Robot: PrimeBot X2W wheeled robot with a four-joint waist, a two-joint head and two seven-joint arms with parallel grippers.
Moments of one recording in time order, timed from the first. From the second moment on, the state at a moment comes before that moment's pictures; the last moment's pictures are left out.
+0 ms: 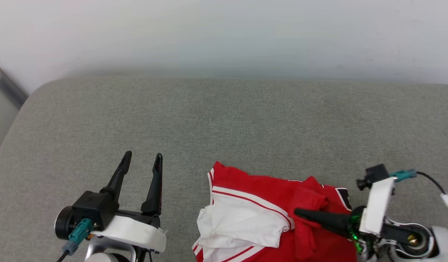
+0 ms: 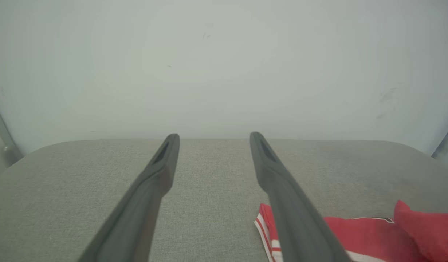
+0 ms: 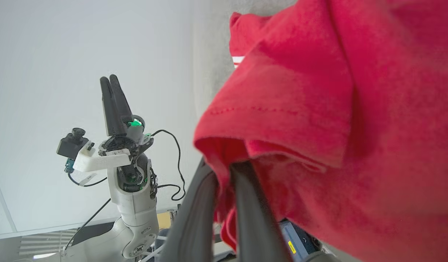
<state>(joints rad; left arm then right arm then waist) -0.07 0.35 -0.35 -0.10 -0.46 0.18 -0.18 -0.21 -0.05 -0.15 0.25 1.20 0.13 1.19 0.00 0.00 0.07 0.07</state>
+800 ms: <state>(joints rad) -0.11 0.33 -0.37 -0.05 -0.47 0.17 -0.22 -0.39 -0.09 0.38 0.34 1.16 0.13 0.82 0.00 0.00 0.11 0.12</state>
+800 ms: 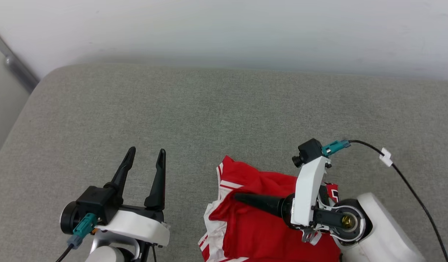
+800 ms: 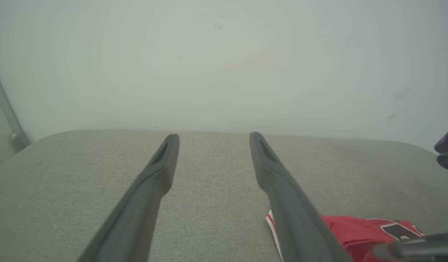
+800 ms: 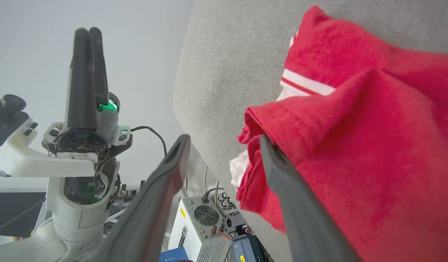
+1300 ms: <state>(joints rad) -0.11 0.34 -0.36 -0.03 -0.48 0.18 -0.22 -0.33 -0.28 0.27 0.16 0.70 0.13 0.47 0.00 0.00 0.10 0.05</state>
